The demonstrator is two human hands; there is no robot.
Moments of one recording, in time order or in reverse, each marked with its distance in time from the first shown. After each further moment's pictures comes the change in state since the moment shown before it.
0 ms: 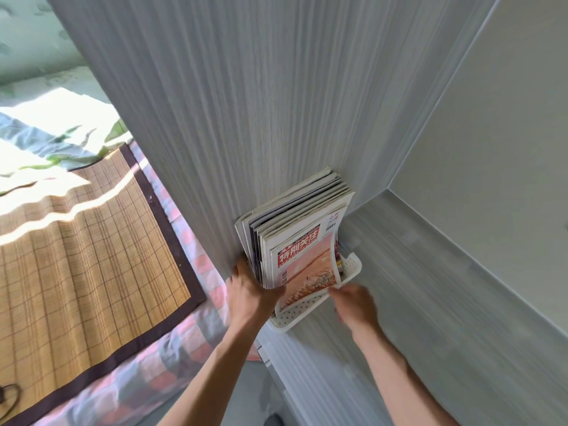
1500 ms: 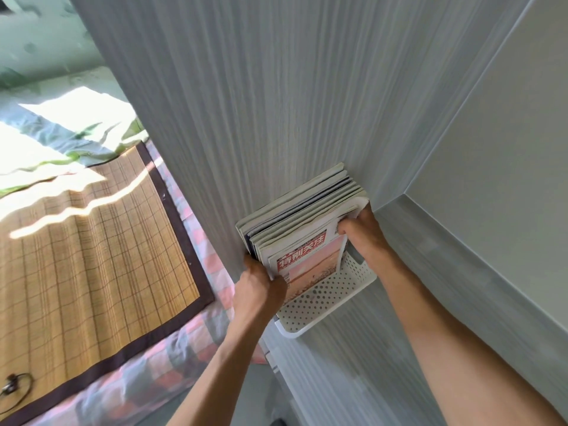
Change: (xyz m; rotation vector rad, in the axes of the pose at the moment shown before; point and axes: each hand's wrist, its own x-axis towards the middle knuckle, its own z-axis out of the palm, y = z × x) left_hand 0.002 0.026 -0.026 0.032 -0.041 -0.088; right_hand 0.056 -0.119 -0.035 0.265 -0.195 -0.373
